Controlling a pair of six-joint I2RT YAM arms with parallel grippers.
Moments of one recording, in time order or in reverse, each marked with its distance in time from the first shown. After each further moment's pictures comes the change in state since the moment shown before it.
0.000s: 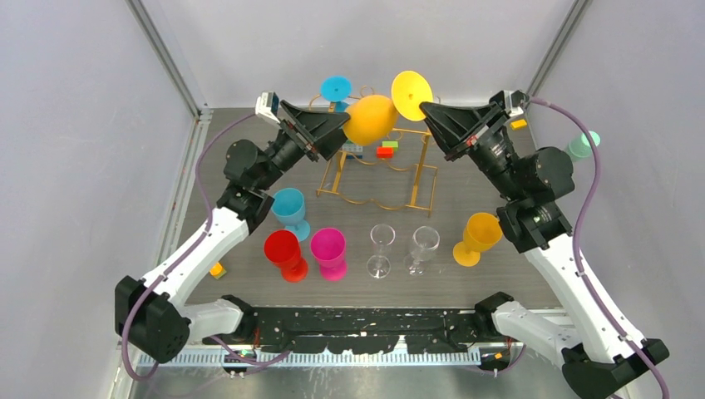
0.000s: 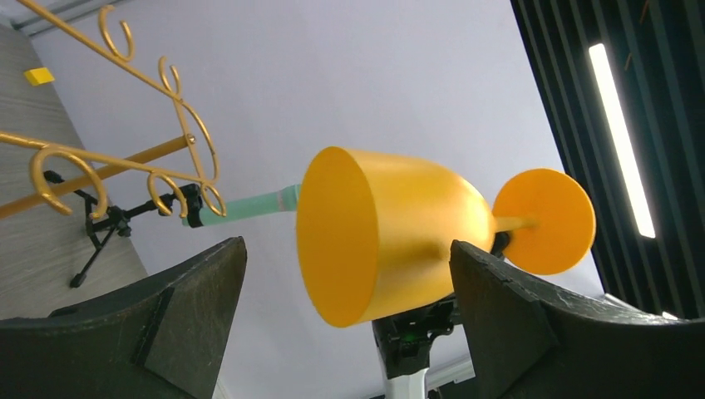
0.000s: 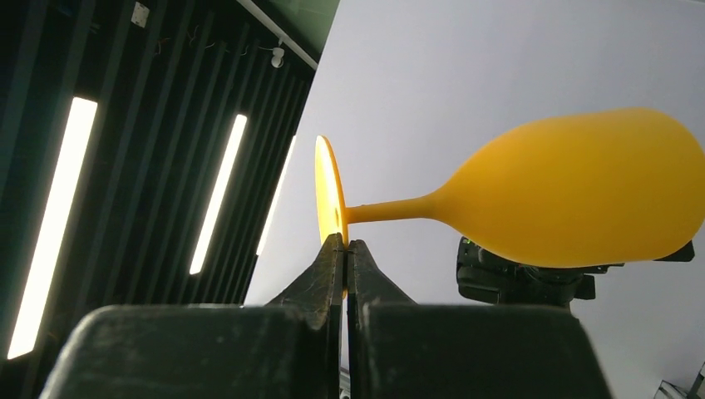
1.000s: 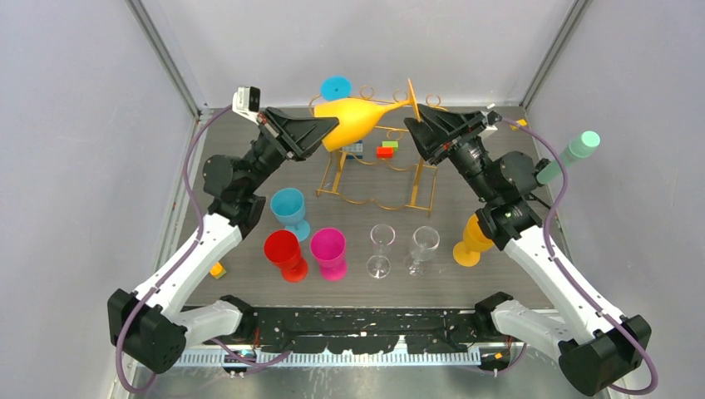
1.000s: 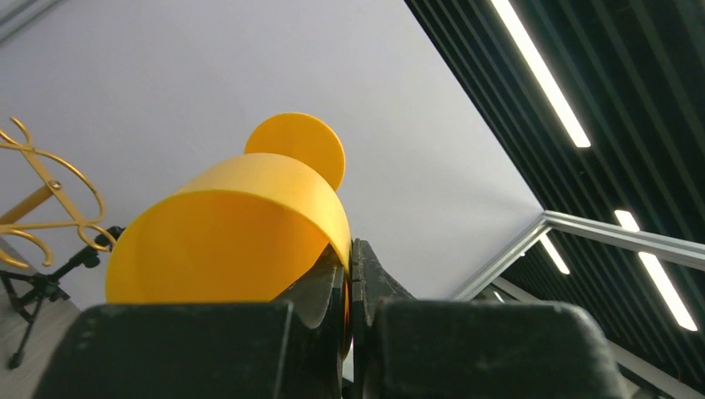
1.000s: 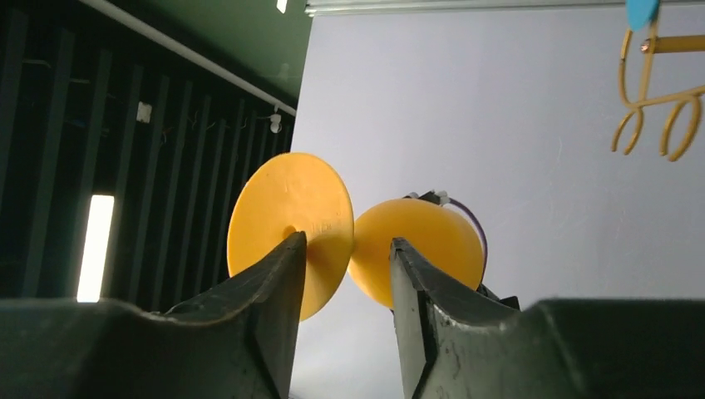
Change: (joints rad) left arm 0.016 -0.054 -0.012 0.285 0.098 -0.031; right arm -0.008 0.053 -0.212 0.173 0.097 0.167
